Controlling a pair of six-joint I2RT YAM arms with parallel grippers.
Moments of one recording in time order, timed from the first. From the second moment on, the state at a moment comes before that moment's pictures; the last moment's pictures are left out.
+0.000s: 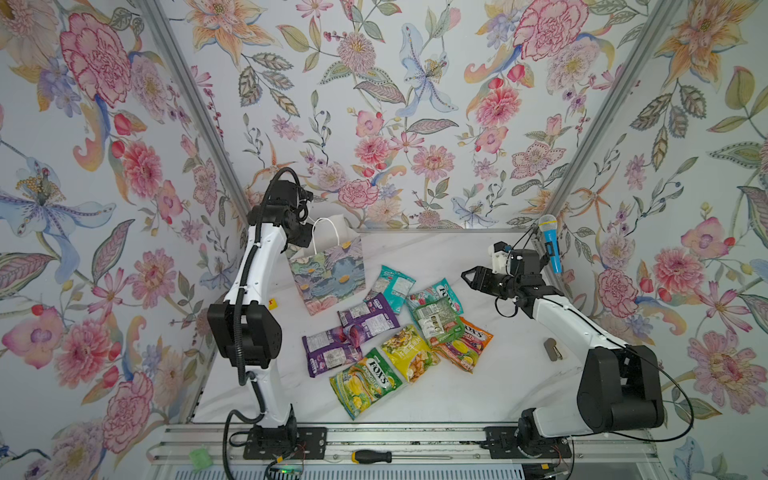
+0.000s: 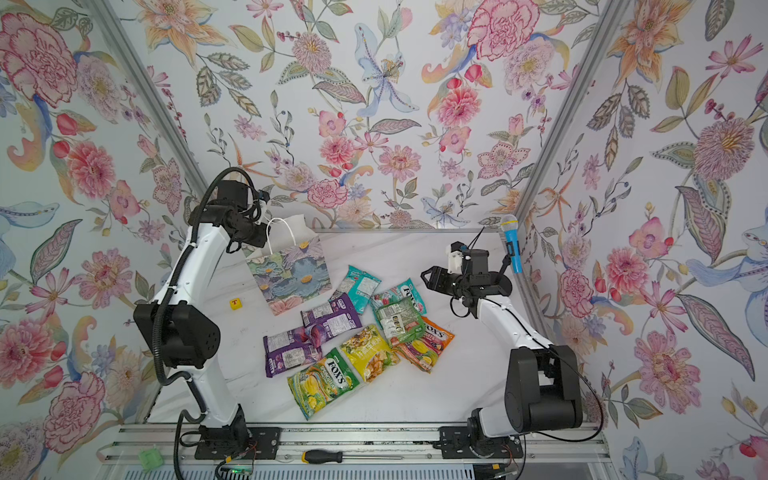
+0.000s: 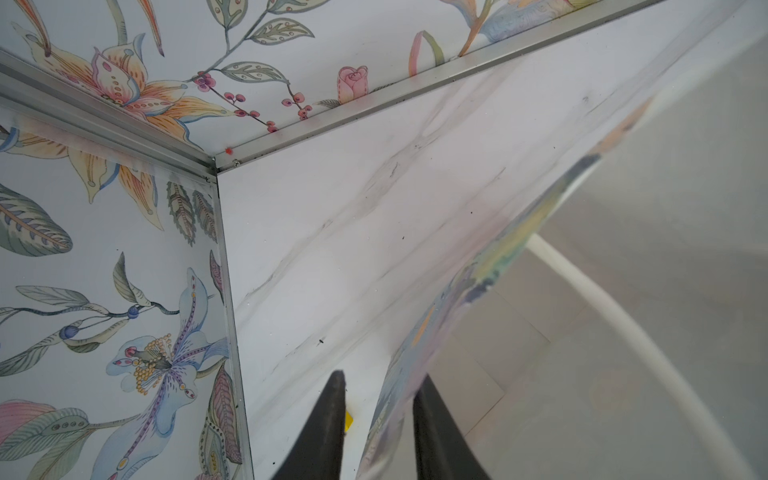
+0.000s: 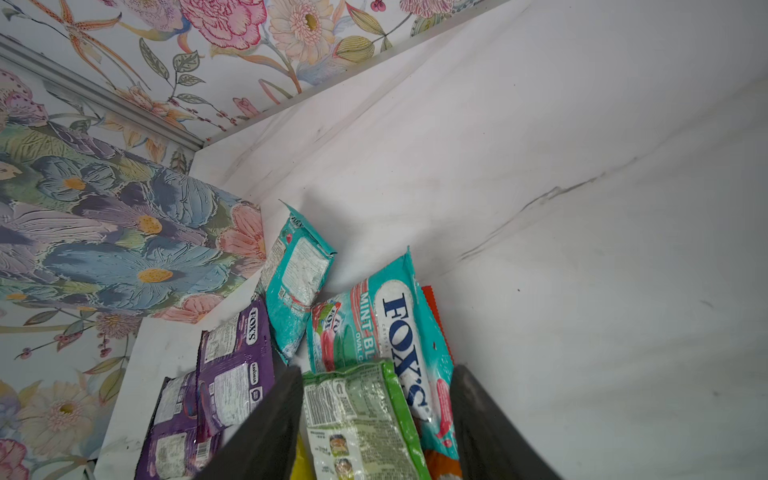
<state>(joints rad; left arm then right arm) -0.05 1.91 2.02 -1.03 -0.05 0.30 0.11 1.46 0.96 -0.17 -0.47 0.38</state>
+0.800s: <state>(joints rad) -0.05 1.82 1.96 -1.10 0.00 0.19 0.15 1.58 0.95 -0.33 -0.58 0.30</state>
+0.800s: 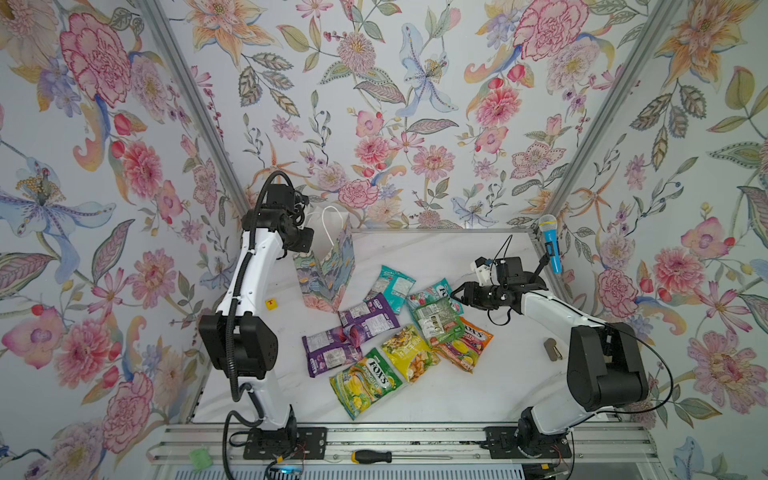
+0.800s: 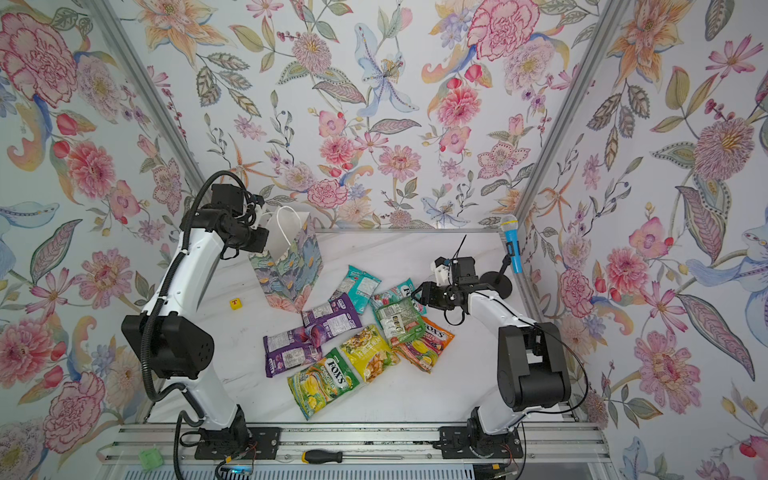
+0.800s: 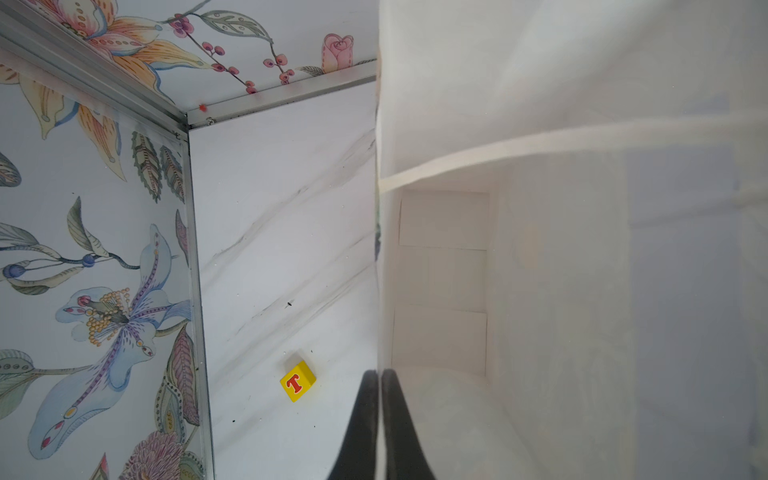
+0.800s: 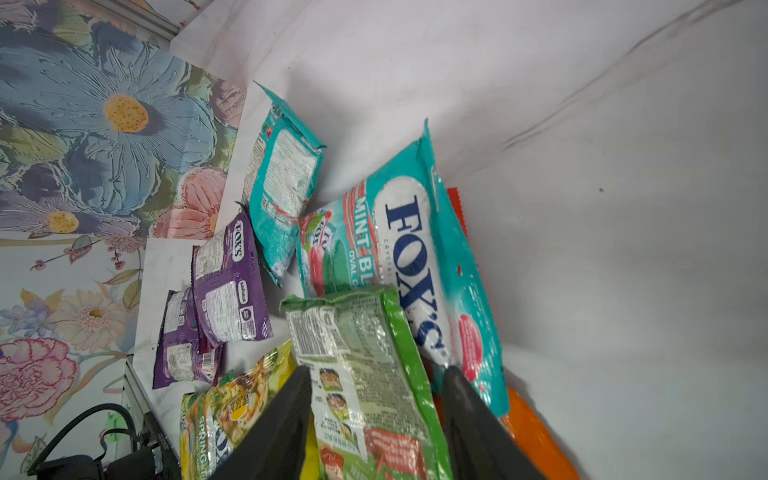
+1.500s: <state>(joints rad) -0.04 1.80 1.90 -1.07 0.10 0.17 0.22 1.55 0.81 -0.30 -0.56 0.32</state>
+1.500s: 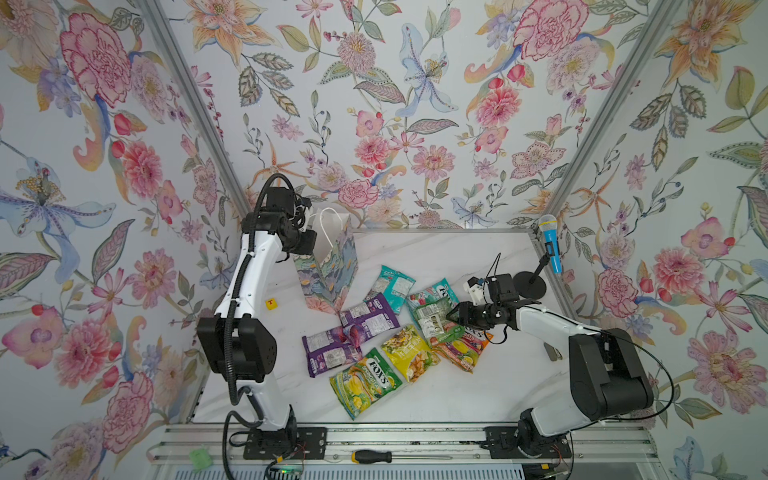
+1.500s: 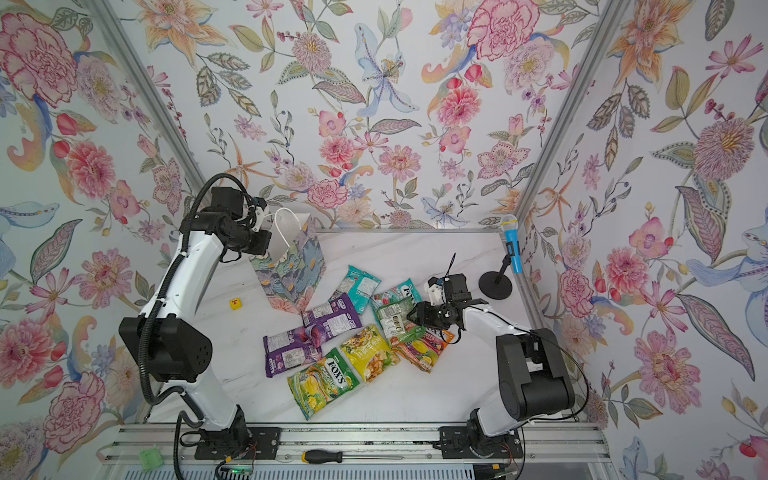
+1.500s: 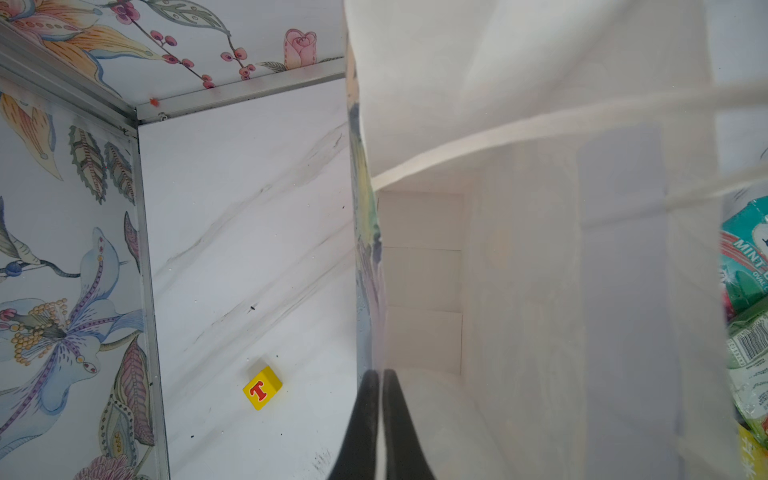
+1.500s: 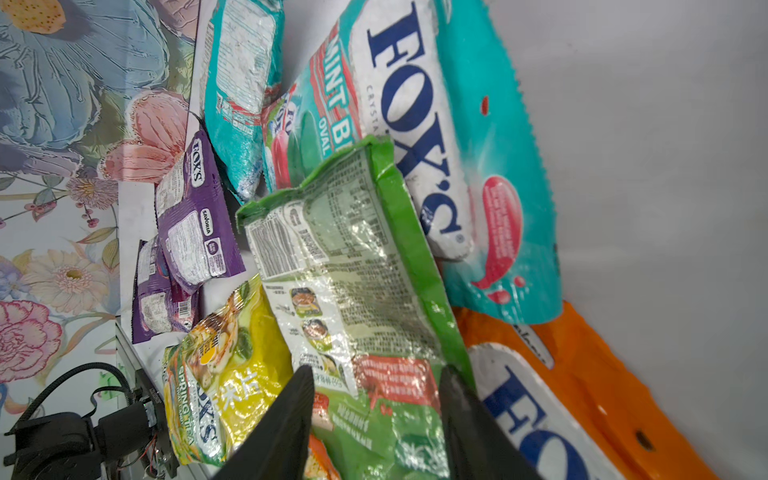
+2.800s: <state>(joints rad) -0.01 1.78 1.88 -1.07 0.16 0.17 0.21 1.56 0.79 -0.23 -0.62 0.40</state>
